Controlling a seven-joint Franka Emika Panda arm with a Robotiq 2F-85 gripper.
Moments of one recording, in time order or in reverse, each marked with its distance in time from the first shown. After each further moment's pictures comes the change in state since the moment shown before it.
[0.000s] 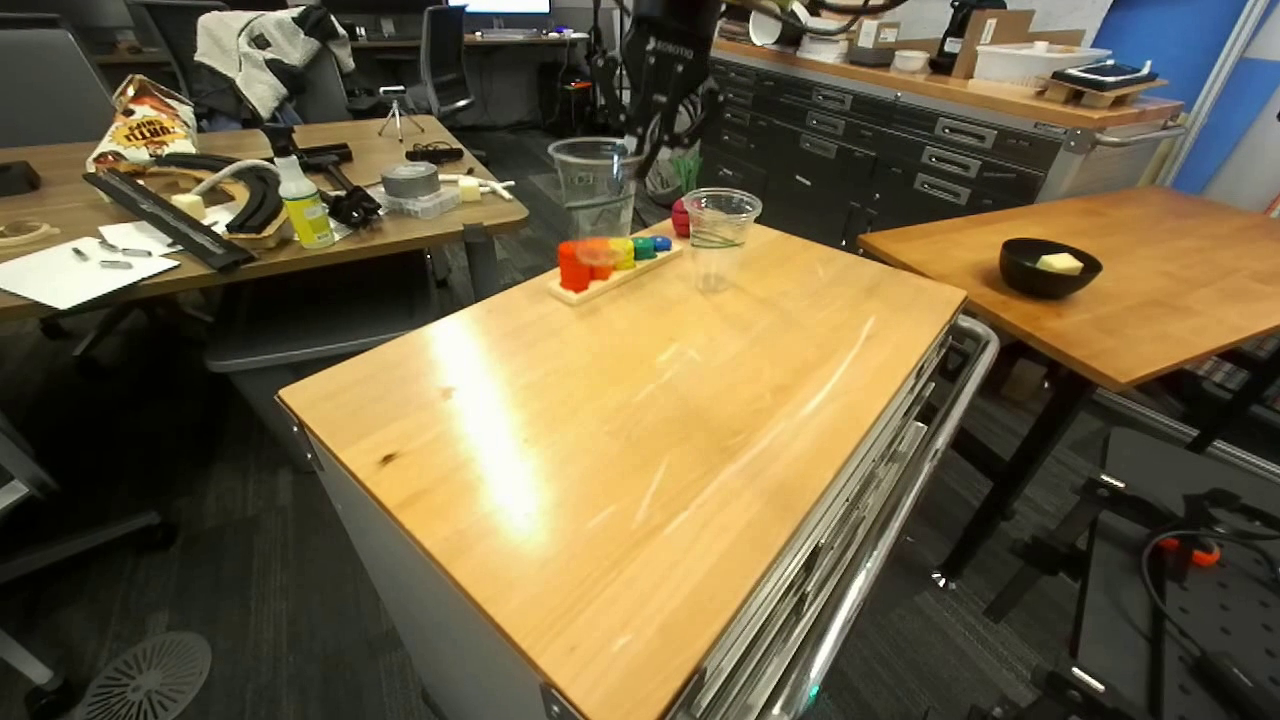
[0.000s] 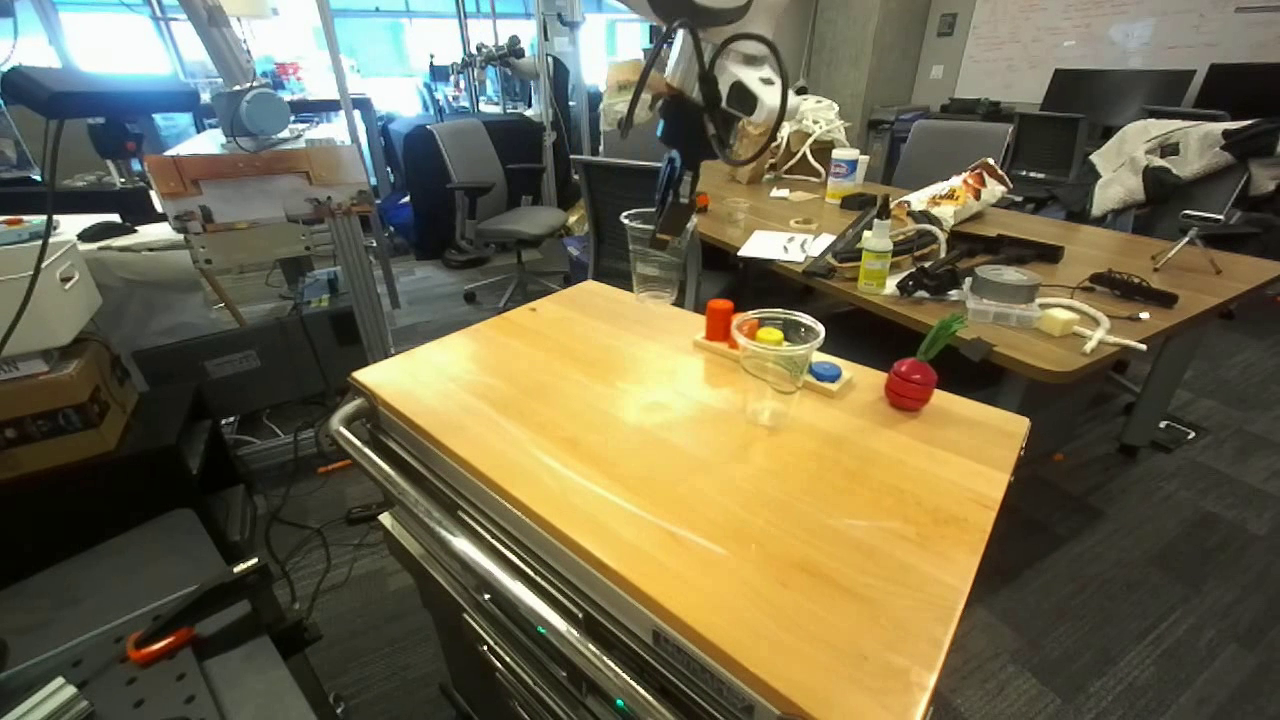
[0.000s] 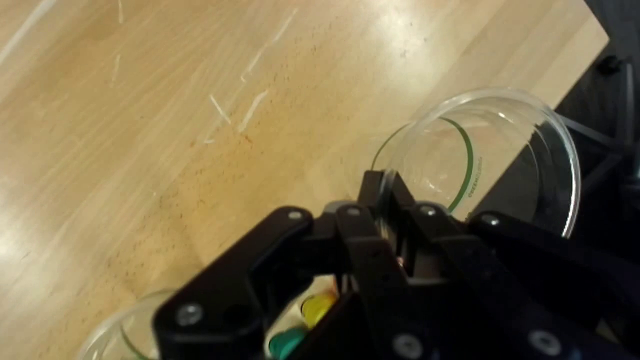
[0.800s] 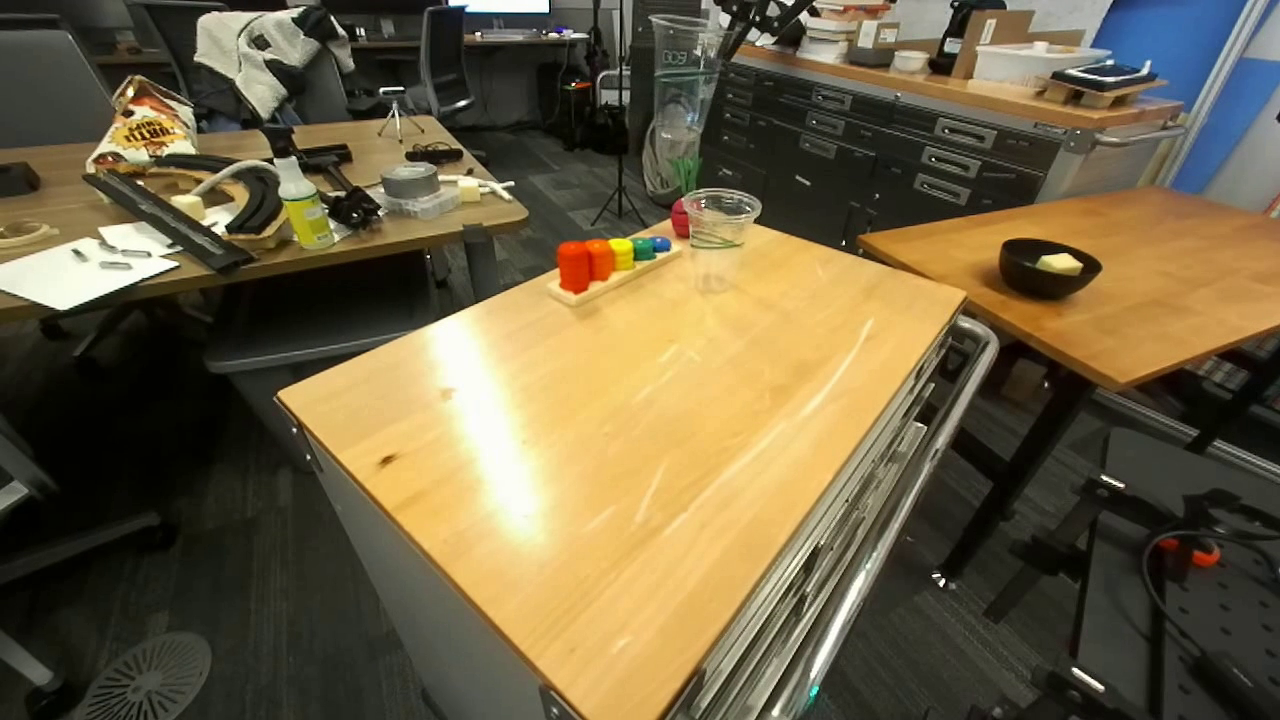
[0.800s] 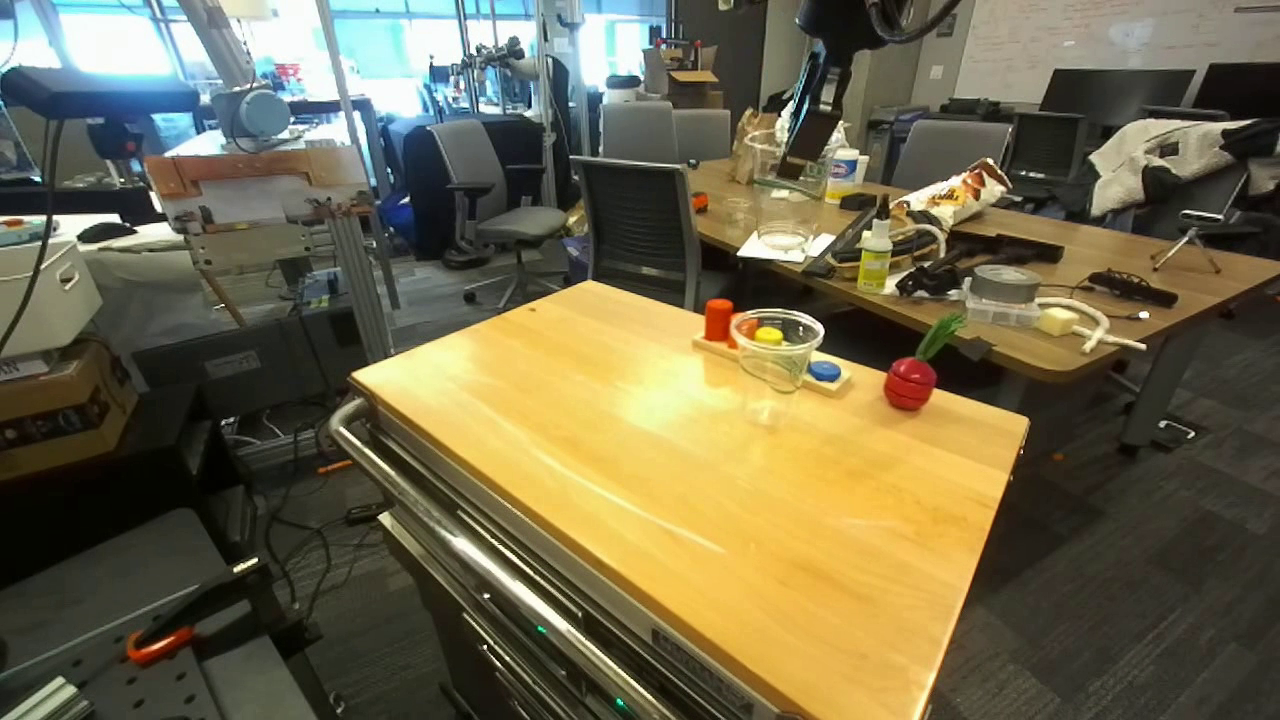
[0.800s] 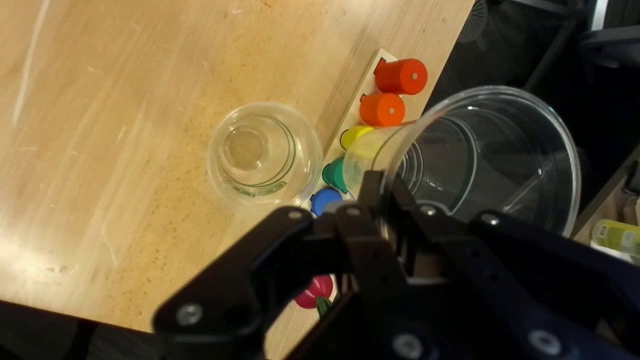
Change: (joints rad) arm -0.148 -0.092 -0.087 0.058 0.057 -0.055 0.020
